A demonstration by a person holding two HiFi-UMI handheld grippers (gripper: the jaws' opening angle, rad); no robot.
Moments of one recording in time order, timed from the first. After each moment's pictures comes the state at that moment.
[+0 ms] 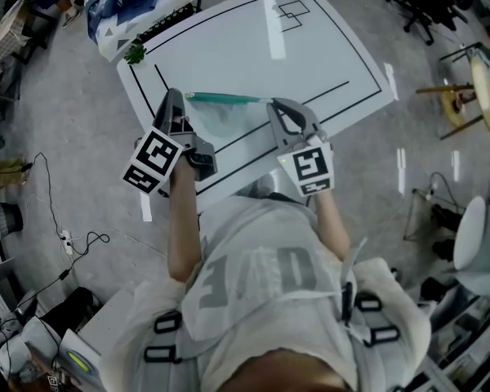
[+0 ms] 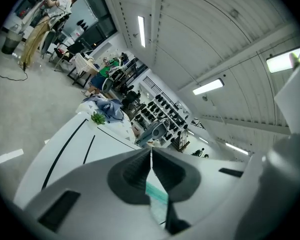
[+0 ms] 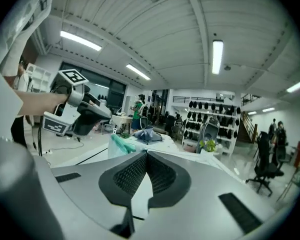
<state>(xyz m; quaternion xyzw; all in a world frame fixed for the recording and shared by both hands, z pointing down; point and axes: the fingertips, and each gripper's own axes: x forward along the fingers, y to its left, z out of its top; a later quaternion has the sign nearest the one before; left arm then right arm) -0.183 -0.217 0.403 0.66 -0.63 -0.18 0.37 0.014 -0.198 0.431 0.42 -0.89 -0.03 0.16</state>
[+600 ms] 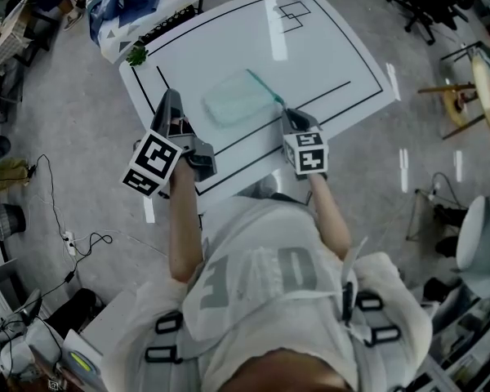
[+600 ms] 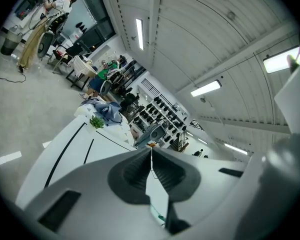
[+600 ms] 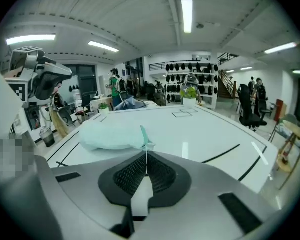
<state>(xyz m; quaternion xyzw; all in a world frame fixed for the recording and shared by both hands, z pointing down) -0.186 -0.213 0.391 0.67 -0.63 -0.19 0.35 0.077 -0.221 0.574 0.50 -0.81 0.18 0.26</state>
